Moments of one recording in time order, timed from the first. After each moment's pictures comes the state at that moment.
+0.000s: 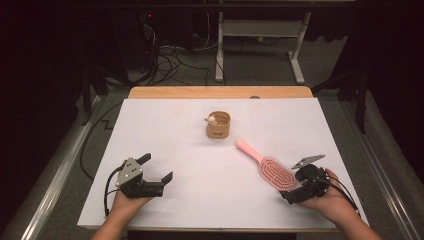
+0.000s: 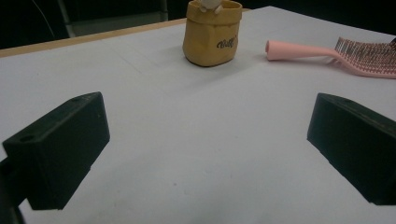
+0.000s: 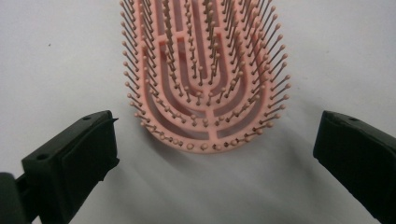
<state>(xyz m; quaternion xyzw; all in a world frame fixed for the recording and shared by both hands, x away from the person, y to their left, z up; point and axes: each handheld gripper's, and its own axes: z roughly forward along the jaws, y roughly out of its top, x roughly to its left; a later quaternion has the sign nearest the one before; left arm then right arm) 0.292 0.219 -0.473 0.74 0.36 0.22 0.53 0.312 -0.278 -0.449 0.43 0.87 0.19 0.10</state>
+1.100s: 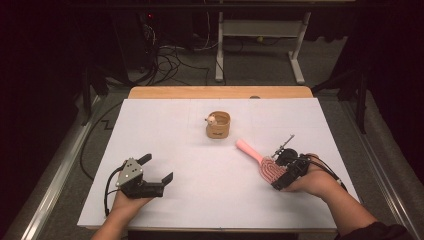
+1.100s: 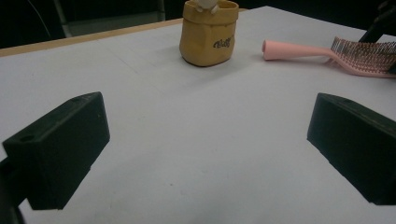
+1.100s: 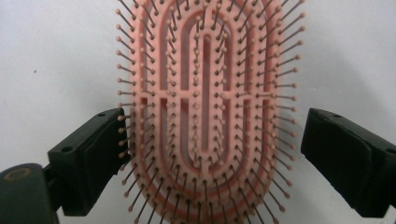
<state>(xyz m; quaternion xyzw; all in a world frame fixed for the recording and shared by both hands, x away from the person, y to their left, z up) 0.292 0.219 -0.473 0.74 0.35 0.21 0.53 0.365 -0.237 -0.441 0.38 0.92 0.07 0.05</state>
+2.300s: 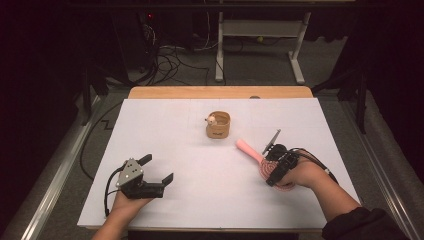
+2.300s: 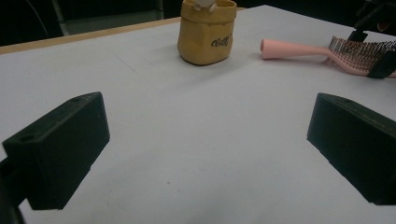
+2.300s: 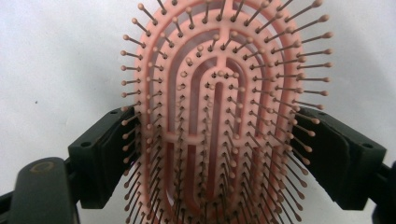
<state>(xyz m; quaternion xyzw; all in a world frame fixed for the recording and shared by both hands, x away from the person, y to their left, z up) 0.291 0.218 -0.473 0.74 0.35 0.21 0.53 0.387 -0.215 -0.445 0.36 0.93 0.02 0.02</state>
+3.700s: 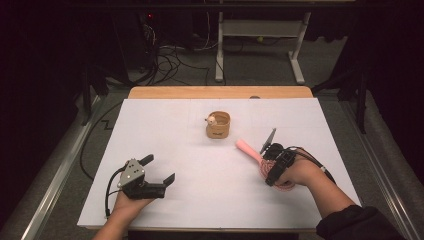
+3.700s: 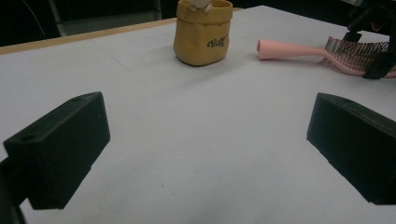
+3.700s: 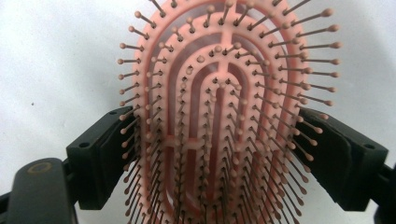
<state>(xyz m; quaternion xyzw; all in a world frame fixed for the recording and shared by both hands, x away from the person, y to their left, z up) 0.291 0.213 -0.474 0.75 0.35 0.21 0.53 0.393 -0.208 -0.446 0.36 0.93 0.00 0.01</state>
